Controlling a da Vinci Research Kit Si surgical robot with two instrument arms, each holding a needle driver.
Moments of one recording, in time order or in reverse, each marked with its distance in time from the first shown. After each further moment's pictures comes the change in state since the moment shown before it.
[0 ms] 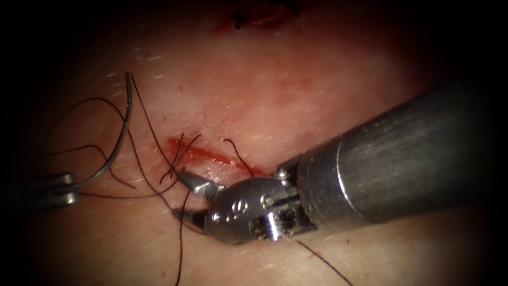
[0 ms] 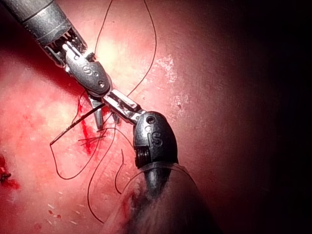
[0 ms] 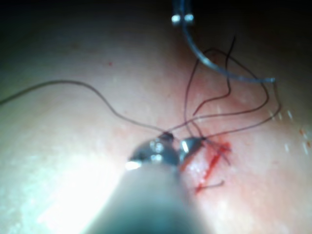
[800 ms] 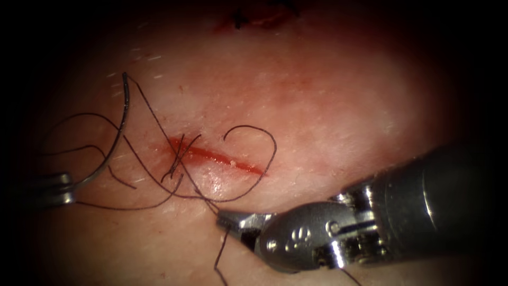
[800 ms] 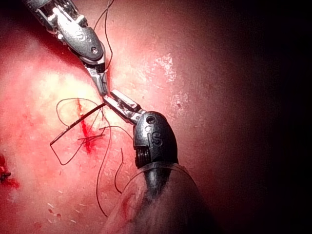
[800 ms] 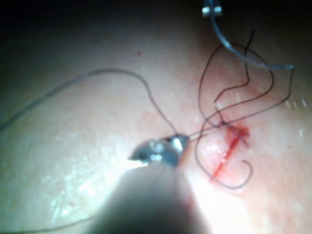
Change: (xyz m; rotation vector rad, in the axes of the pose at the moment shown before) right arm 0.000 -0.001 -0.008 0.024 0.006 -0.005; left arm 0.000 0.000 0.000 -0.003 0.001 0.000
